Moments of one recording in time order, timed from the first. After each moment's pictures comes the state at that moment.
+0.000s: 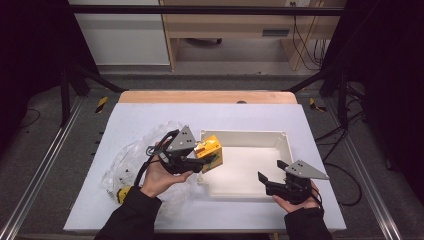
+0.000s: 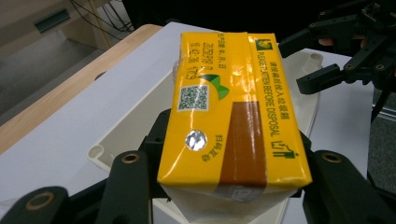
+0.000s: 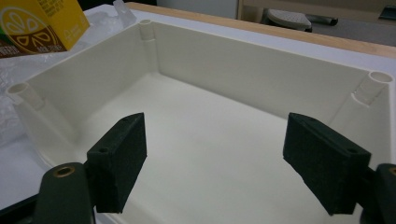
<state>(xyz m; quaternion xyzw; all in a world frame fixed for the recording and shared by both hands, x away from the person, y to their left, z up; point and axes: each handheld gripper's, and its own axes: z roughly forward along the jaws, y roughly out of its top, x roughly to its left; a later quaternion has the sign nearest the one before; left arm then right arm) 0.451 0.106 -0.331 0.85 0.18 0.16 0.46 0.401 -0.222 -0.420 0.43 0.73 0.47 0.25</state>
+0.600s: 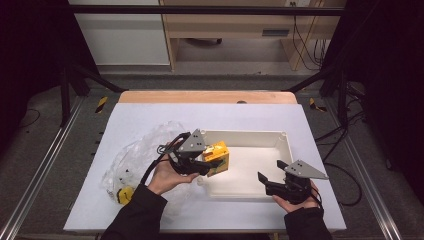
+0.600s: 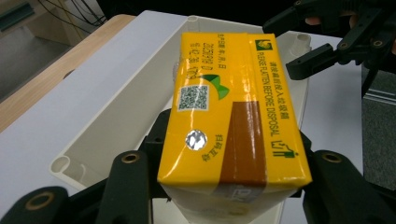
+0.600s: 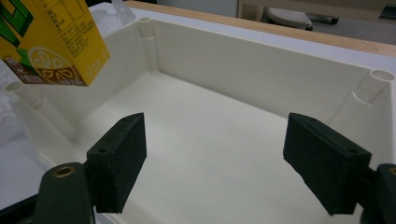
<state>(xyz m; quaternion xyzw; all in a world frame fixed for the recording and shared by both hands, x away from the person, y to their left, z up) 0.463 0.091 -0.349 0.87 0.15 0.13 0.45 0.402 -0.222 -0.421 0.43 0.73 0.47 0.25</state>
